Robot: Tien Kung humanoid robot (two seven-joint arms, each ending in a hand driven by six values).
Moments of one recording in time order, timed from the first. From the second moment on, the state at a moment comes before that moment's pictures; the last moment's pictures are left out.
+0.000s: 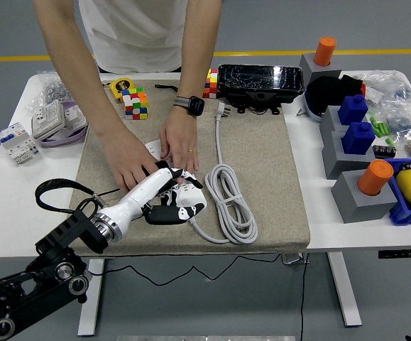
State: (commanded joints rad) left arm -0.35 0.39 -0.63 -1.60 1.47 0.28 0.19; right arm 0.01 -0.28 1.02 0.36 -0.57 -0.02 -0.13
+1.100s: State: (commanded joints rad) left arm -0.36 0.40 -0.62 -1.59 1.47 0.27 0.21; right arm 0.02 -0.28 1.01 0.36 -0.57 -0.02 -0.13
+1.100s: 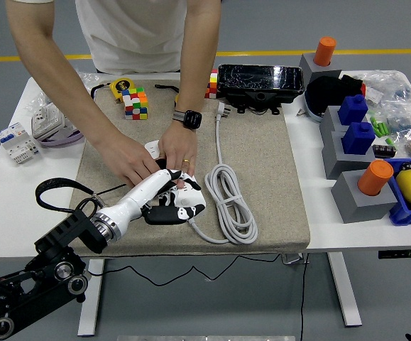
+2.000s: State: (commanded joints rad) left arm -0.36 0.38 -0.60 -1.52 1.61 0.25 0.31; right arm 0.01 -0.28 1.02 0.36 -0.57 -0.02 -0.13
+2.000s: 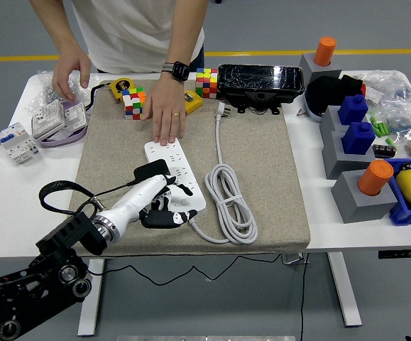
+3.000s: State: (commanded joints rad) left arm -0.37 0.38 -0.58 -1.50 1.64 0.21 0.37; right arm 0.01 -0.28 1.01 0.37 -0.57 -0.02 -0.13
